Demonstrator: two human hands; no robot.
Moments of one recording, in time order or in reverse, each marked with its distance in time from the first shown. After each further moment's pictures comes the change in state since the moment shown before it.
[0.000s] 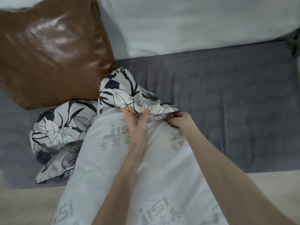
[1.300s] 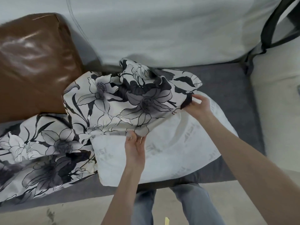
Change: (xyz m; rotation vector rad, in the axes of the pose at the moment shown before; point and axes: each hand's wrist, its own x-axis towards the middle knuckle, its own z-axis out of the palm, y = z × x) left_hand -0.055 -0.057 0.076 -0.489 -0.046 -0.399; right_hand 0.032 -0.060 -0.193 1.137 -0.135 -0.004
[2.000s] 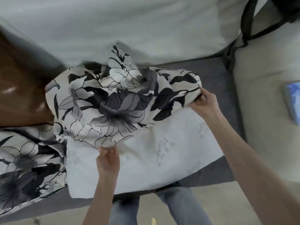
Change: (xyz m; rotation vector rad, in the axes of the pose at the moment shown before) left_hand 0.047 -0.072 0.023 -0.374 0.332 -0.032; right_hand 0.059 -0.153 -0.062 -0.008 0.002 -0.038
